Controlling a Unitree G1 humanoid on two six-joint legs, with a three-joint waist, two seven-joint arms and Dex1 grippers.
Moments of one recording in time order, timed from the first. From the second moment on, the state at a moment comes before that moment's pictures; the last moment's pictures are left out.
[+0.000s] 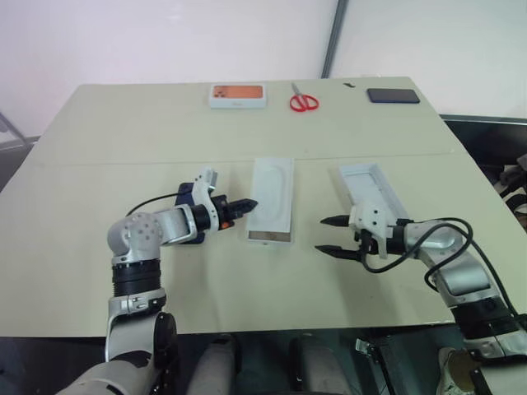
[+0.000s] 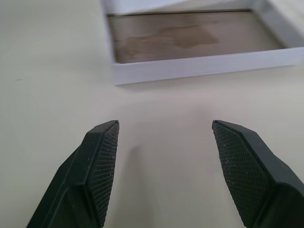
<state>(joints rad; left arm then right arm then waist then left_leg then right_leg) -0.62 0.18 0.30 0.07 -0.78 1.33 -0.34 -0.33 -0.69 0.09 0.05 0.21 0.14 1.08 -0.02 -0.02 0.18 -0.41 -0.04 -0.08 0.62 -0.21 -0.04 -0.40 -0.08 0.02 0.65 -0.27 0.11</state>
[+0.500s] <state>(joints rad) -0.60 0.24 0.29 0.02 -0.80 1.36 -0.35 -0.43 -0.56 0.09 0.07 0.22 0.13 1.00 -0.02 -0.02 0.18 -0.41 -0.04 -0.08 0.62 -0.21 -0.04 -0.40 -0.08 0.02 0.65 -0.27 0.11</state>
